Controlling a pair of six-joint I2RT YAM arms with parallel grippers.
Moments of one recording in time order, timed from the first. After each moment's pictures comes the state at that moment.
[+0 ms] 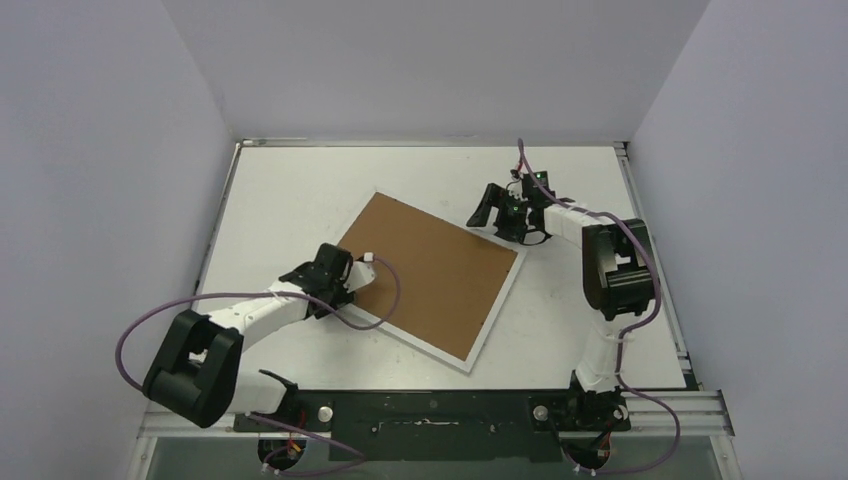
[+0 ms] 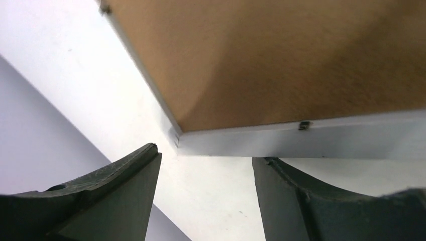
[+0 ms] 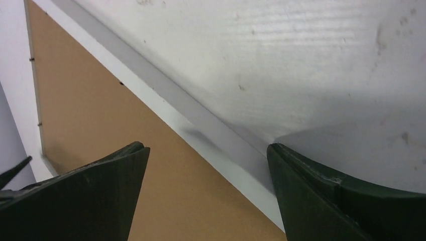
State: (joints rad) left arm -0.49 1.30 0.56 -0.34 -0.37 0.72; right arm 0.20 2.00 1.30 -0.21 -0.43 0.49
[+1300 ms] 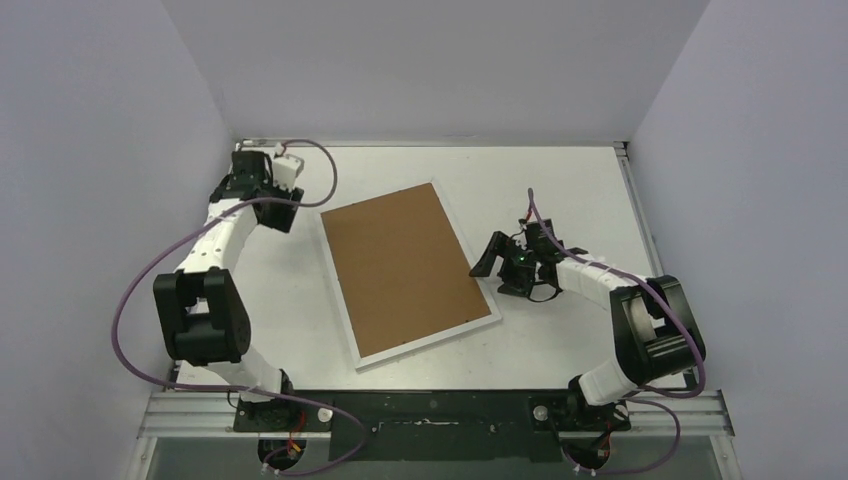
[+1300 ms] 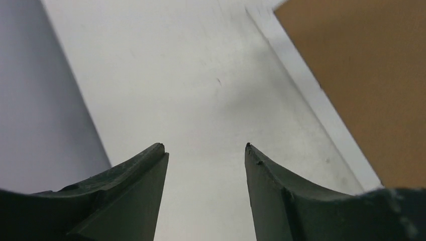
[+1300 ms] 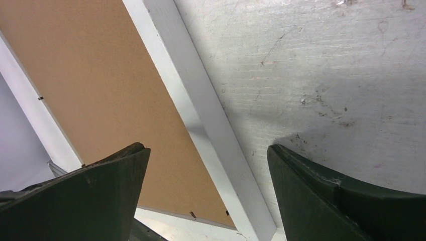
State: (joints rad) left arm 0.05 1.67 1.40 -0.60 0.03 0.41; right arm 0.29 1.52 0.73 -0.18 -0.37 0.70
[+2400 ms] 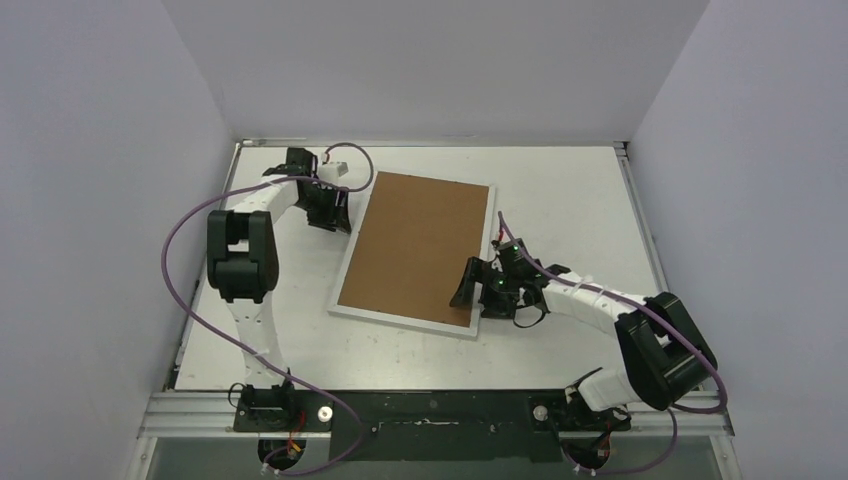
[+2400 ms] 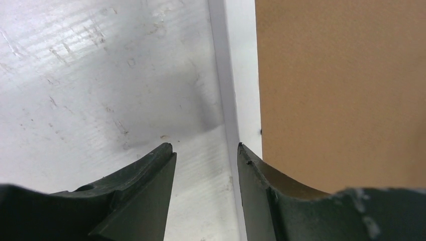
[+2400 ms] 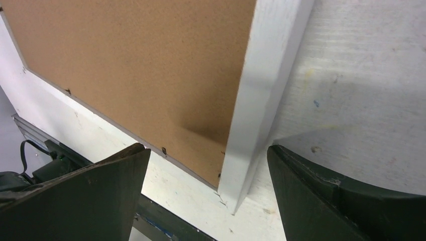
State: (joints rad) left arm -0.06 2.11 1.60 -0.68 0.39 0.11; right arm 0.54 1.42 0.65 -0.21 -0.32 0.76
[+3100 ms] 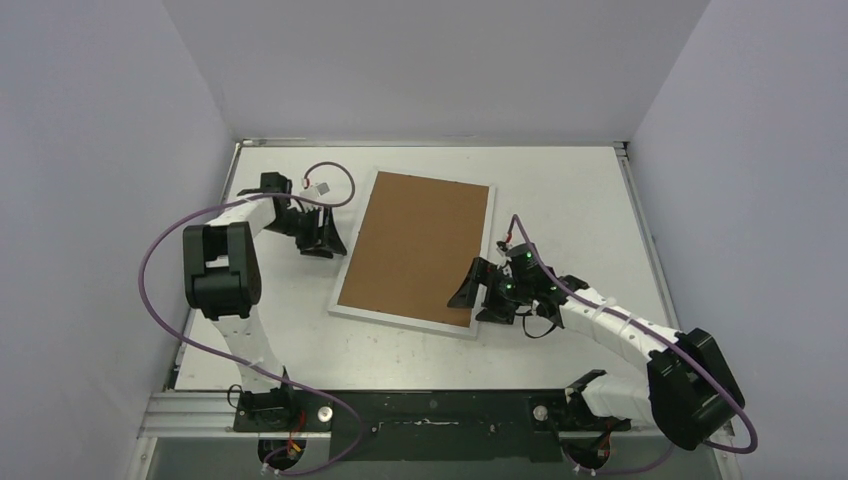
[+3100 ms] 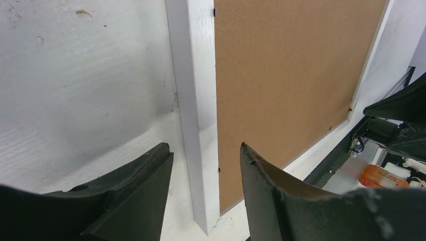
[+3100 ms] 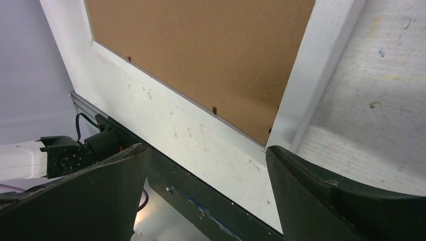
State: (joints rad) left arm 0.06 1.95 1.34 -0.75 0.71 0.09; right arm 0.54 1.20 0.60 -0.25 -0.40 0.85
